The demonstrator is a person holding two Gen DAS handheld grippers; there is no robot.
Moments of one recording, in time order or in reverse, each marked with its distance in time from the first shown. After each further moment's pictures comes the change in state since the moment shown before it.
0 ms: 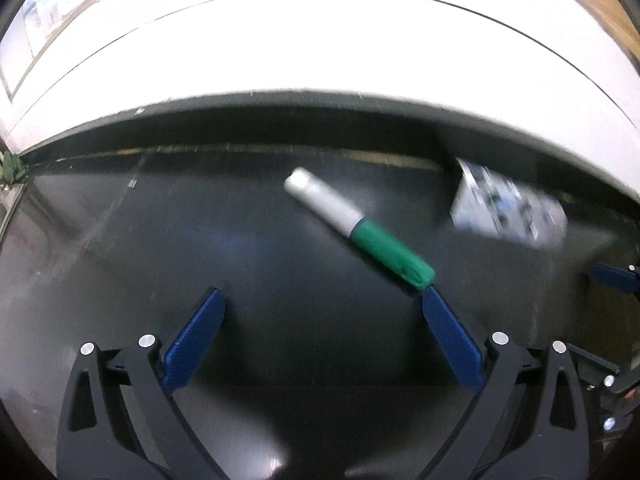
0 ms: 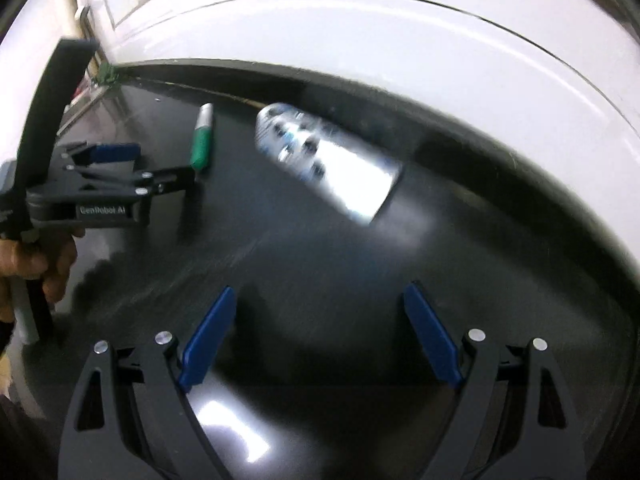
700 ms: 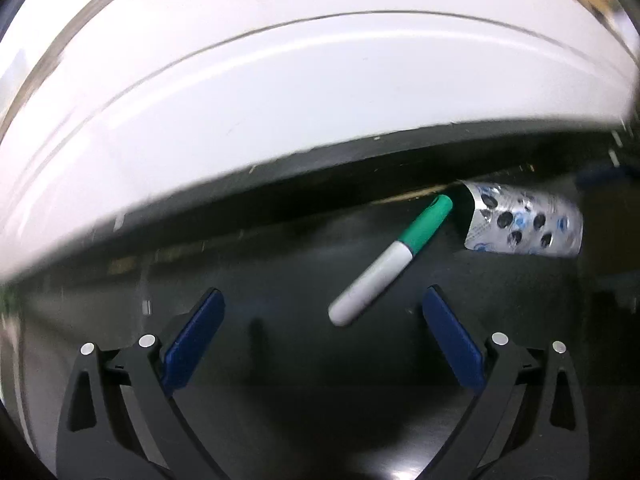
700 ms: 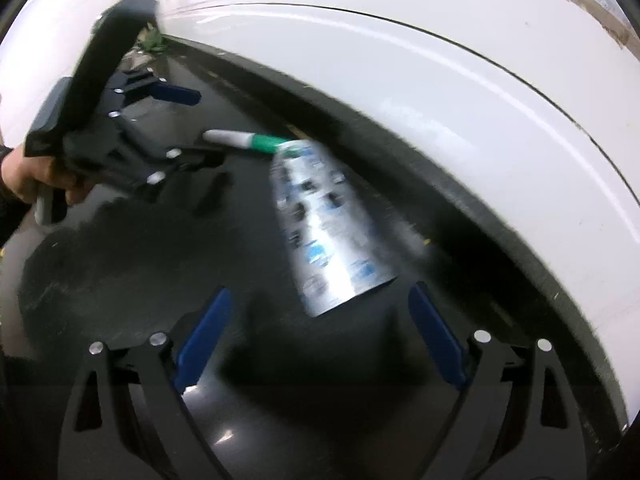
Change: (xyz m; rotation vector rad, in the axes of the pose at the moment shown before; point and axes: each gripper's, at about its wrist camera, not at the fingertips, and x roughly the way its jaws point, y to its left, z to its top) left arm 0.020 0.033 0.033 0.424 -0.087 -0.097; right arm 0.015 0.016 0.039 -0.143 0.015 0.091
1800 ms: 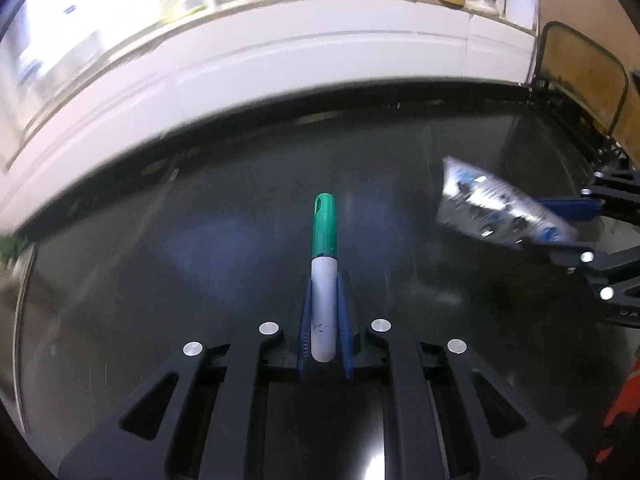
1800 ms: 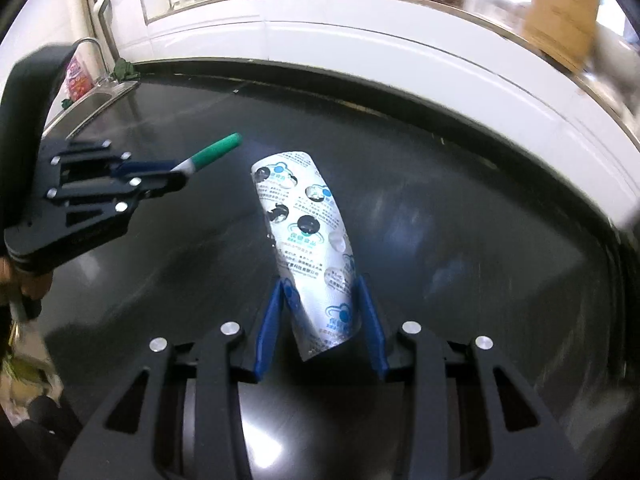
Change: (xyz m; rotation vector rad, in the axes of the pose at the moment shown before) left arm -0.165 -0.038 -0.137 -0.065 -0.003 -0.072; right arm -0.120 0.221 -0.118 0.296 -0.051 -0.212
